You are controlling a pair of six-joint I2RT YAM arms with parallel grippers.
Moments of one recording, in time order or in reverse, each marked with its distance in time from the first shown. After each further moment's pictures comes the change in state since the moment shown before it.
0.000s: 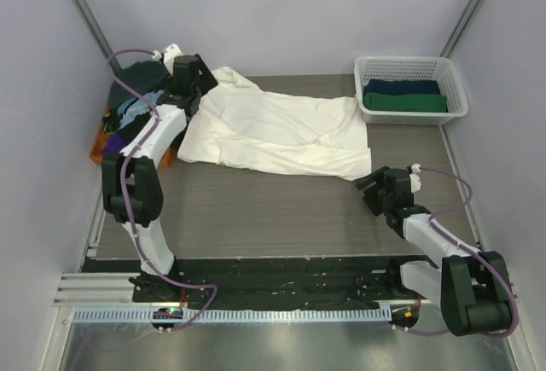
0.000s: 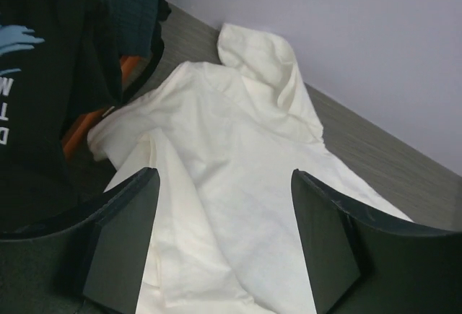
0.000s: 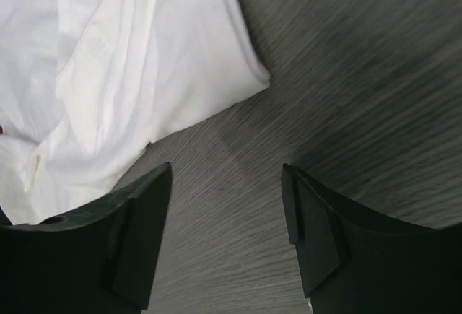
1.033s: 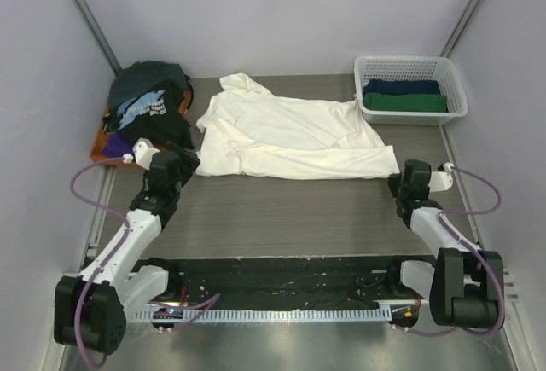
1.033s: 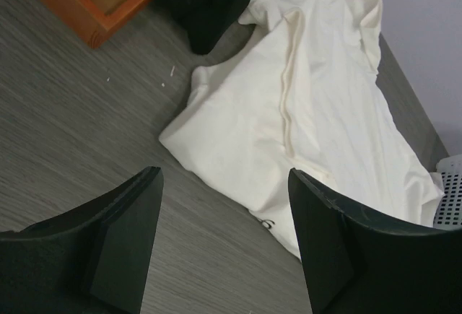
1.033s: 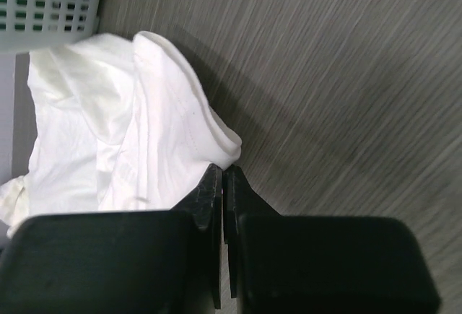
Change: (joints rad) left arm -0.009 -0.949 -1.027 0.054 -0.010 -0.346; right arm -0.161 0.043 0.046 0.053 0.254 0.048
